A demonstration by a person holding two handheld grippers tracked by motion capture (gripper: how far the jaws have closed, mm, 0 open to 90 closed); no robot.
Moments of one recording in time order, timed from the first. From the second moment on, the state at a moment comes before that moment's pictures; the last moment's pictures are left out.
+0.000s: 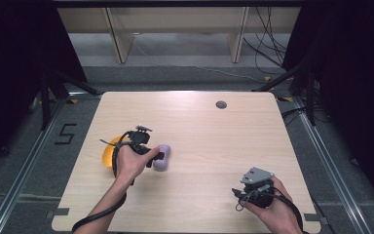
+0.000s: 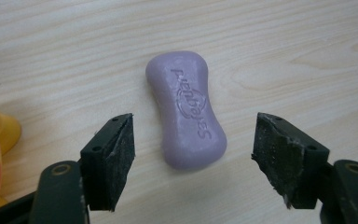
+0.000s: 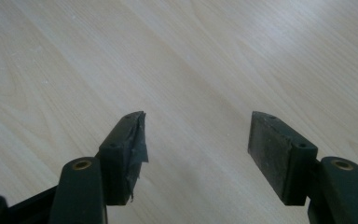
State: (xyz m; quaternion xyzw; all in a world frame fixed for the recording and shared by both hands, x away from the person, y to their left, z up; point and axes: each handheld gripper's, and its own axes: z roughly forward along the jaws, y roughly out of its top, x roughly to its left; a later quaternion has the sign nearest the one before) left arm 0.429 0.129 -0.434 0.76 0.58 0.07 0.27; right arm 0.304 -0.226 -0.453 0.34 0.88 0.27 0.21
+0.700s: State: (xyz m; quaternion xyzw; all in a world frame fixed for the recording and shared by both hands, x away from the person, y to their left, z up) left arm 0.464 0.106 -0.460 0.78 0.59 0.05 0.19; right arm 0.305 -0.226 -0.454 0.34 0.88 0.27 0.21
